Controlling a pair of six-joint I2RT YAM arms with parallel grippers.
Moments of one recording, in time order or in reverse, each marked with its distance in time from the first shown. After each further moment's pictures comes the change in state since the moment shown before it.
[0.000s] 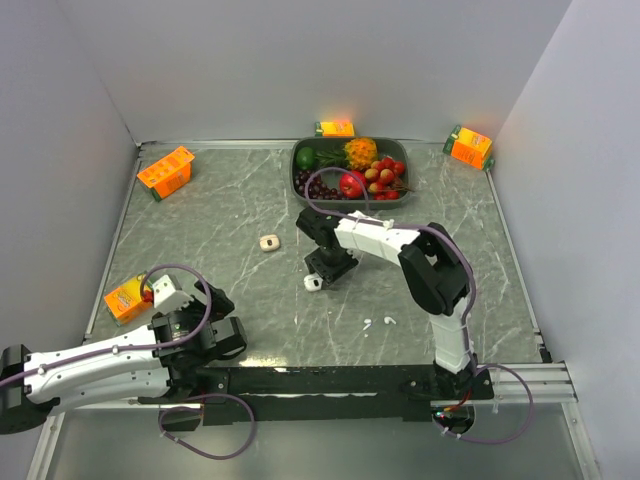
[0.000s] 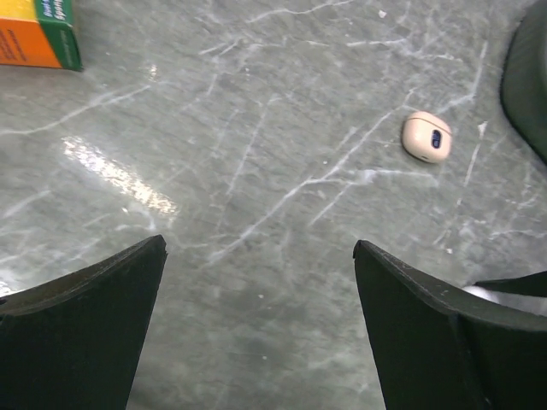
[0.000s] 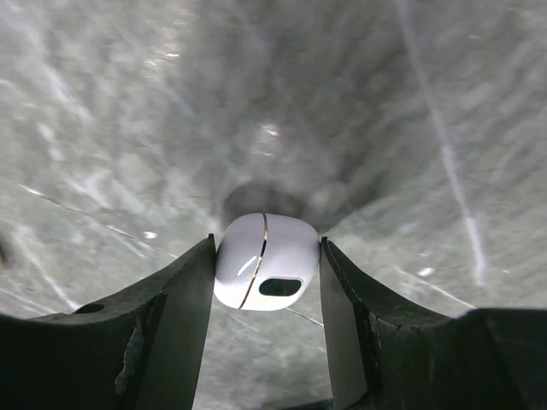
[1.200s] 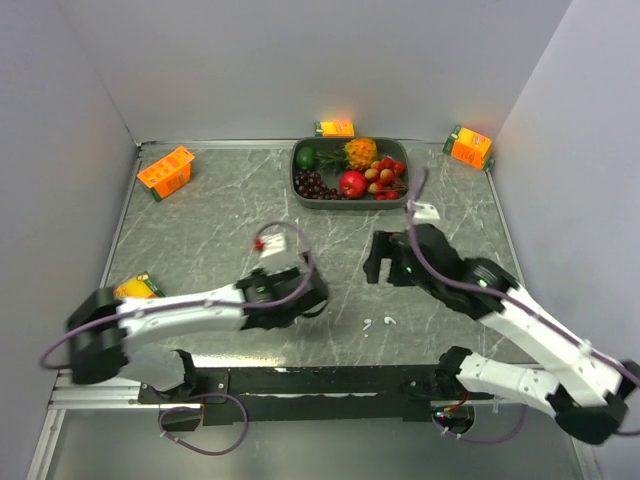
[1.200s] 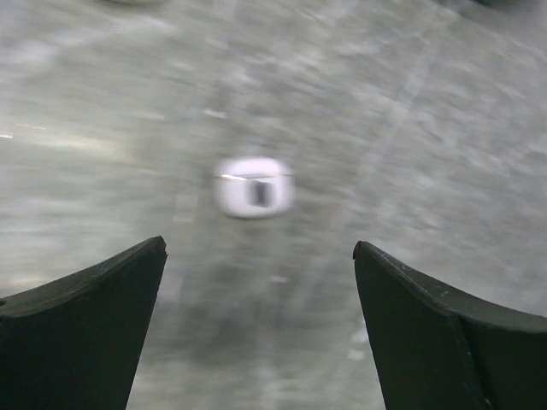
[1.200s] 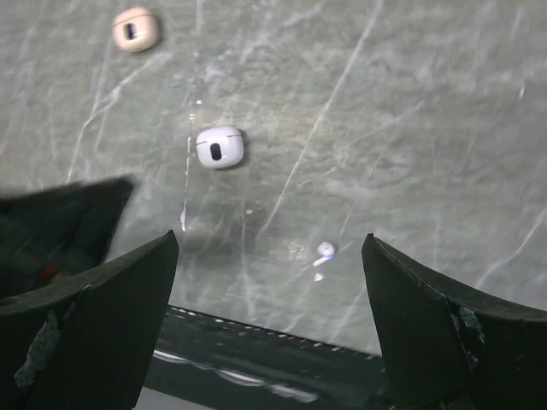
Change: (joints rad) left arm 0.001 0.568 0.365 0.645 0.271 0.598; right arm 0.060 -1.034 -0.343 0.029 0.268 -0.977
